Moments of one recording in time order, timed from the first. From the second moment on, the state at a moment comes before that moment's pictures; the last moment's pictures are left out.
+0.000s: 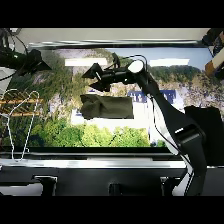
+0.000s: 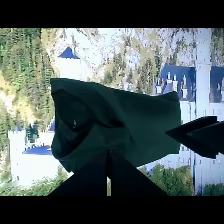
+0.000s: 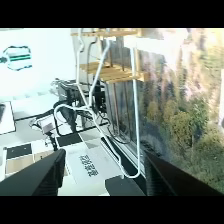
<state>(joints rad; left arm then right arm) 0.05 -1.54 1.98 1.04 -1.48 -1.68 0.41 -1.93 1.99 -0.40 1.07 1.81</state>
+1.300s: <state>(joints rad) 0.05 -1.54 1.97 1.04 -1.49 -1.68 -0.03 -2.00 1.62 -0.71 1.36 1.35</state>
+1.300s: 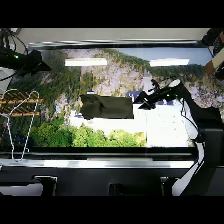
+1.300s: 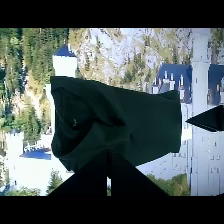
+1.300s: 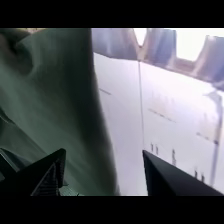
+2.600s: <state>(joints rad) 0.05 -1.54 1.97 1.05 -1.48 -1.67 -0.42 -1.80 2.05 -0.69 1.29 1.54</state>
